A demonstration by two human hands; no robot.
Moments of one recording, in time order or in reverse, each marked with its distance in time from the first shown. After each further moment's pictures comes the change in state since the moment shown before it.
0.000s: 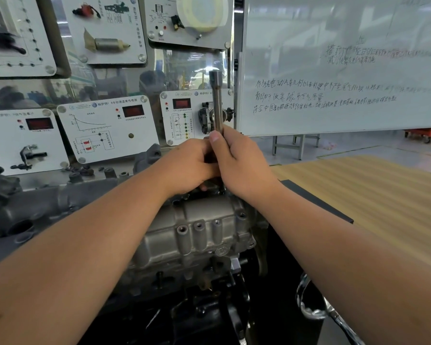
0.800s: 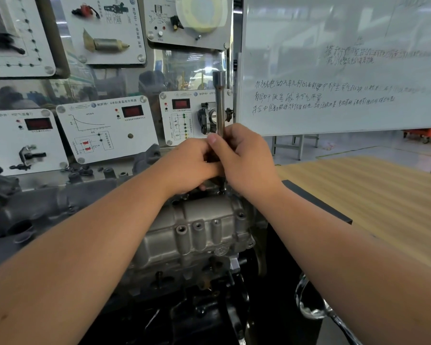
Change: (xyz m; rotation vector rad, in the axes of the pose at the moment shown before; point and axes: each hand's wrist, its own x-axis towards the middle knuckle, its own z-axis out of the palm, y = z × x) left_hand 0.004 -0.004 0.004 -0.025 0.058 -0.021; right_hand 0.002 0.006 -0.001 0.009 0.155 0.008
